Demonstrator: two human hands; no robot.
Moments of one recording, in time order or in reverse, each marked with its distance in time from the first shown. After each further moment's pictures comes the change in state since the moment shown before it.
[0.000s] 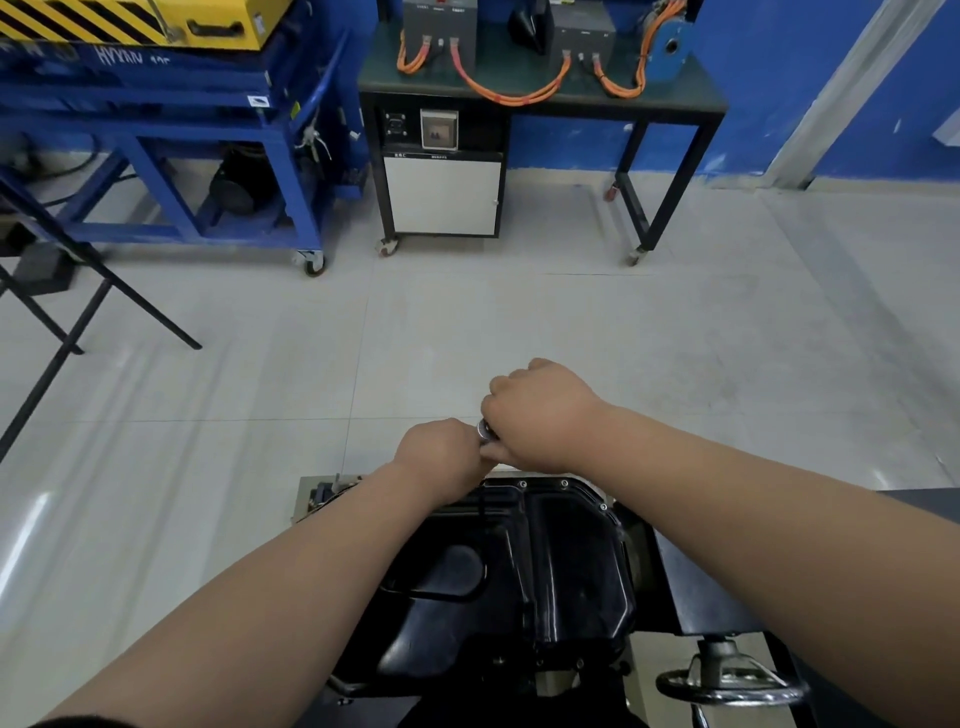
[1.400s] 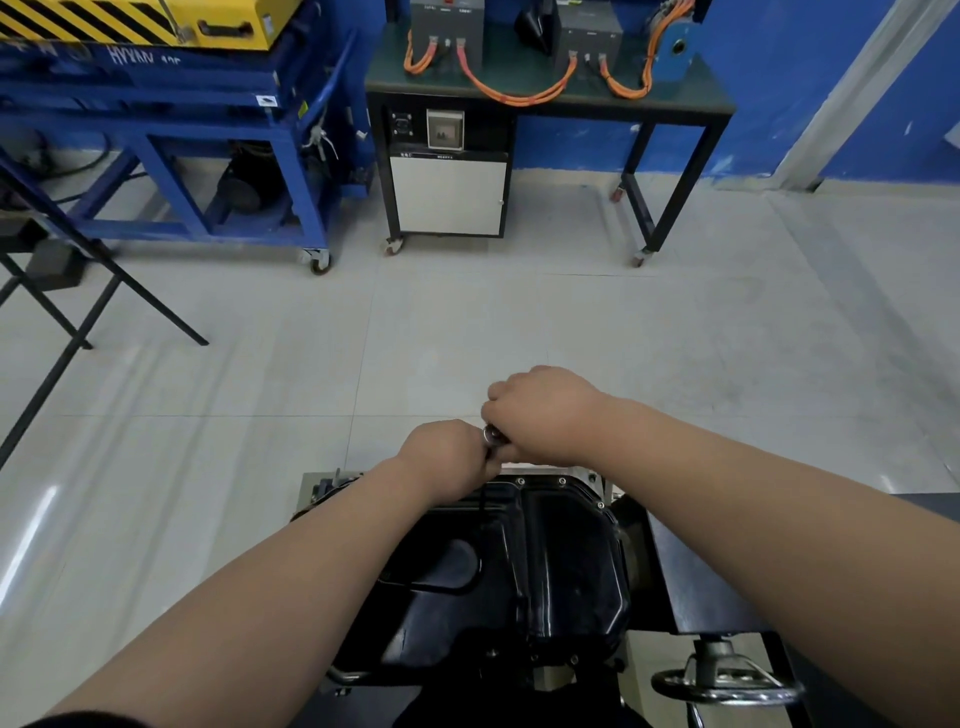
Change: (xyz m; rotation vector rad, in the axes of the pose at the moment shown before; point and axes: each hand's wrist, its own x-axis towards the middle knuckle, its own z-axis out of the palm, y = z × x) left_hand -0.002 0.006 0.003 -0.014 0.028 0.034; right_hand -0.002 0.010 0.007 0.086 -0.057 -0.042
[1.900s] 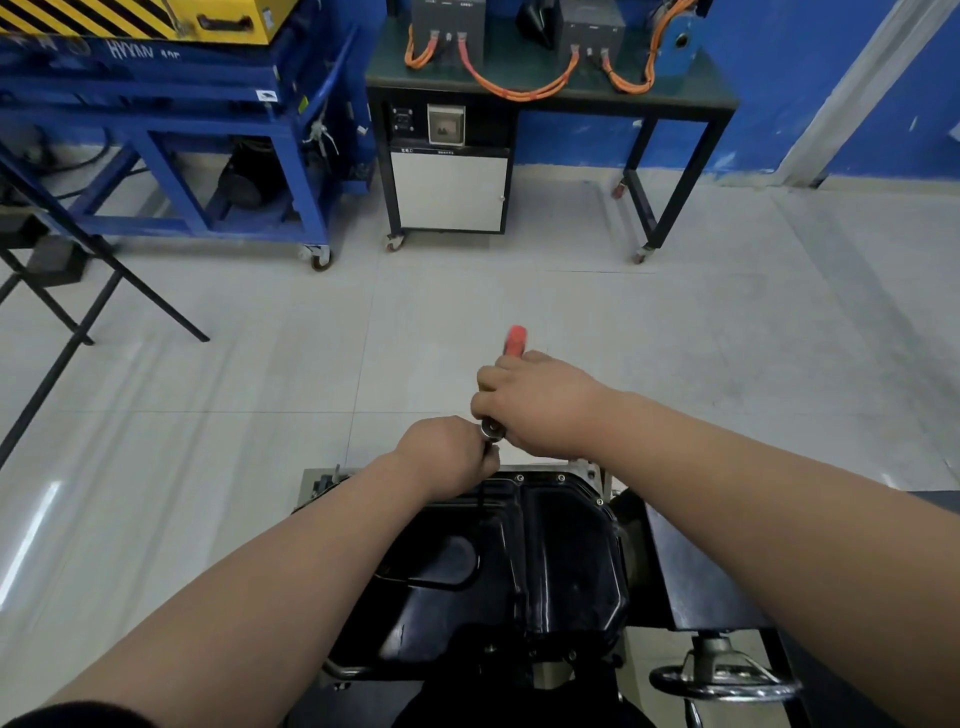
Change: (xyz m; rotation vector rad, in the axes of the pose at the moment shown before) left_hand 0.000 -0.001 0.002 0.092 0.020 0.050; right_hand -0.005 0.005 -0.008 -0.060 0.070 -0.093
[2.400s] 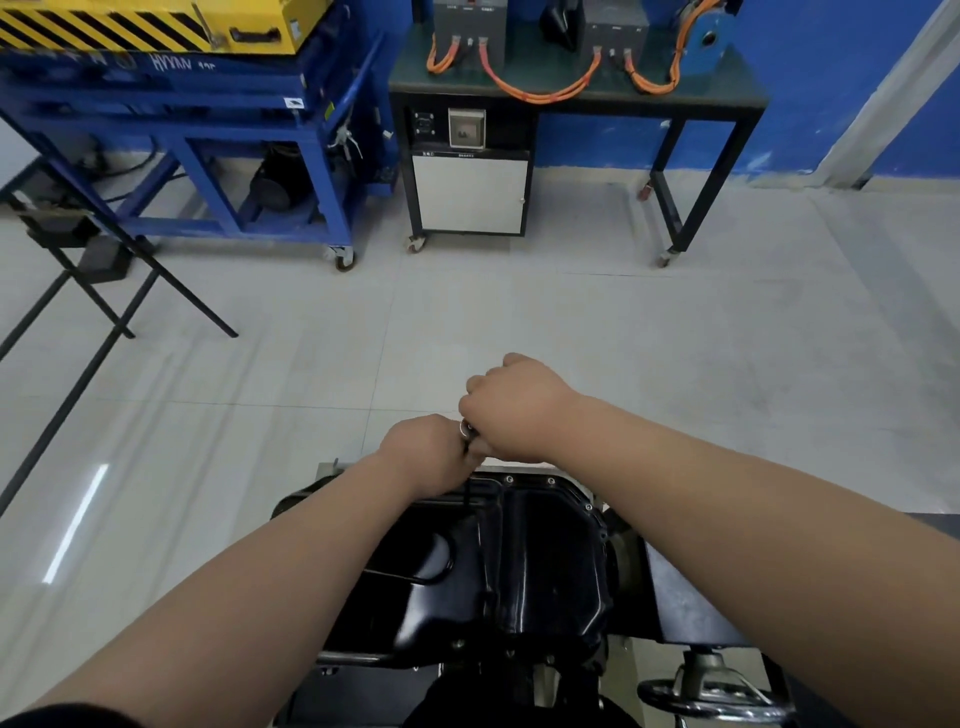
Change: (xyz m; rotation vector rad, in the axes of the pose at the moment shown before) left_hand -0.002 0.009 -0.006 -0.126 -0.030 -0.152; right_hand -0.003 -0.001 0.001 -0.007 -0.034 0.011
